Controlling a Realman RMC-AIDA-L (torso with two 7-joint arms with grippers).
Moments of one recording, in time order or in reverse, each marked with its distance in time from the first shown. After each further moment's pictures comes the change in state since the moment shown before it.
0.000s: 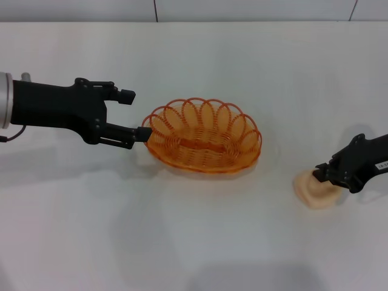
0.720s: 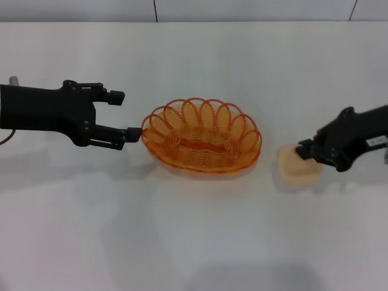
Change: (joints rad) left arm 0.023 0.002 -0.038 -0.002 0.001 0.009 0.026; right arm -0.014 0.003 -0.027 -0.231 0.064 -0.080 0.130
